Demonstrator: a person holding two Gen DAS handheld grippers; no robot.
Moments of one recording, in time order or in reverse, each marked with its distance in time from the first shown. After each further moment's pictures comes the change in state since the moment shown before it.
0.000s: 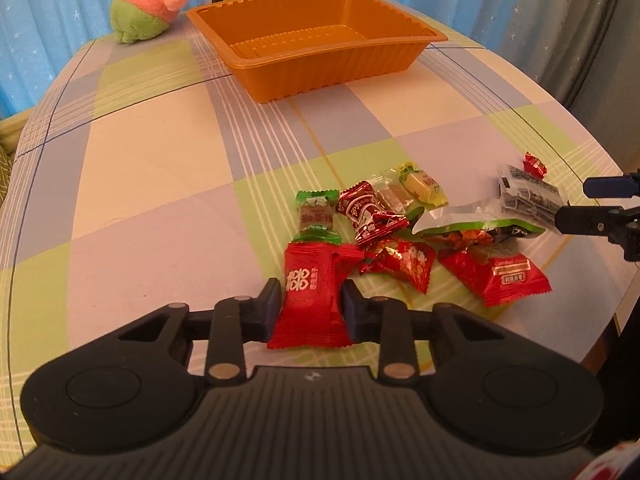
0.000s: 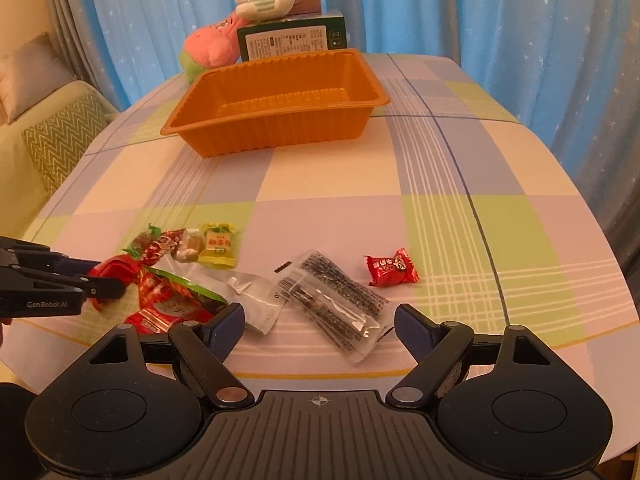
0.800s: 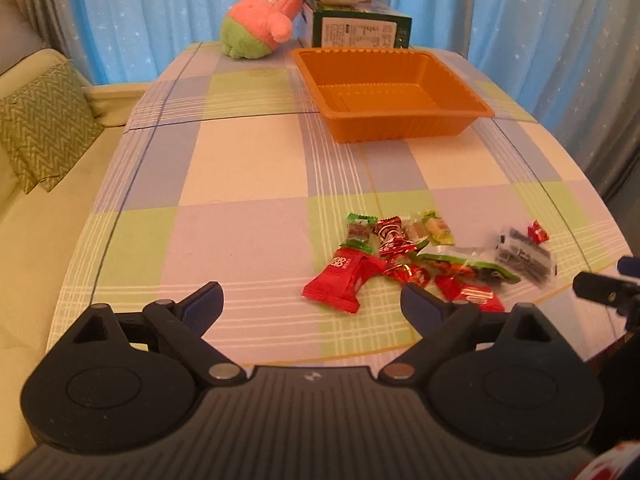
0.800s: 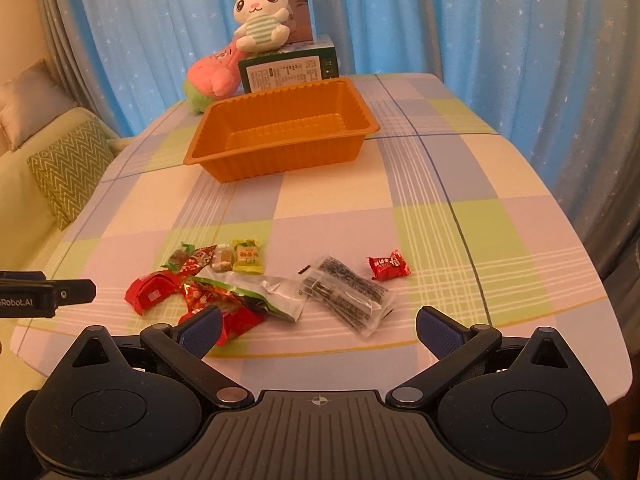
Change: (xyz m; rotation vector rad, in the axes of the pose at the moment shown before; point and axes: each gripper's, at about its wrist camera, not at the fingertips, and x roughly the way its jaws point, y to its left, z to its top) left arm -0.088 -0.005 -0.014 -0.229 -0.077 0.159; right arm -0.061 0.018 -0.003 0.066 -0.044 -0.004
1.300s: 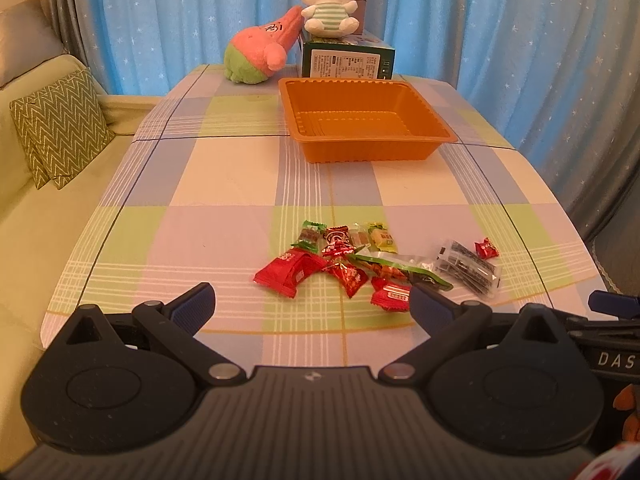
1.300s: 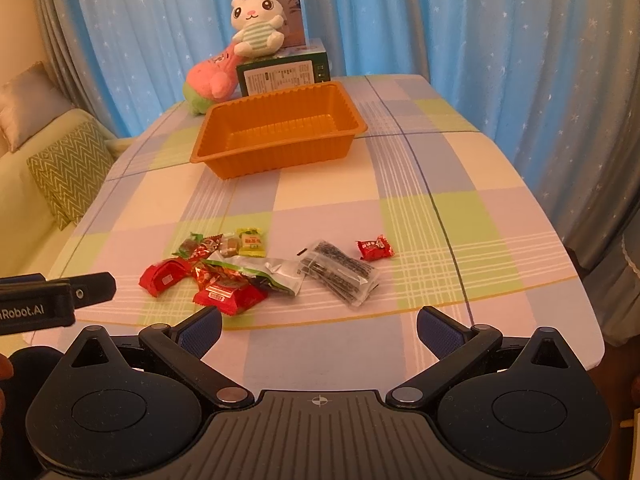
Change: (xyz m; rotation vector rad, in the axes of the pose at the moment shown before) left arm -0.065 -0.056 -0.013 -0.079 -0.071 0.030; right arm -0.047 0.008 -0.013 0.012 0.007 -0.026
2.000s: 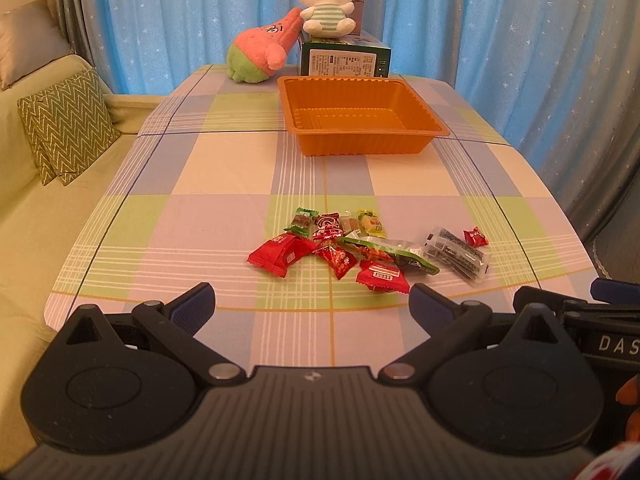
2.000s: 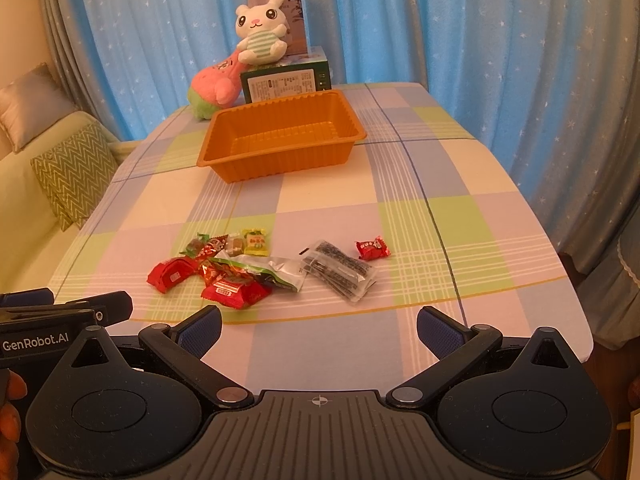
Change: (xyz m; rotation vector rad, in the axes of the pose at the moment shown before) left arm -0.022 -0.022 -0.020 -0.002 -0.008 0.022; right arm -0.022 0.006 -0.007 -0.015 -0.016 -0.007
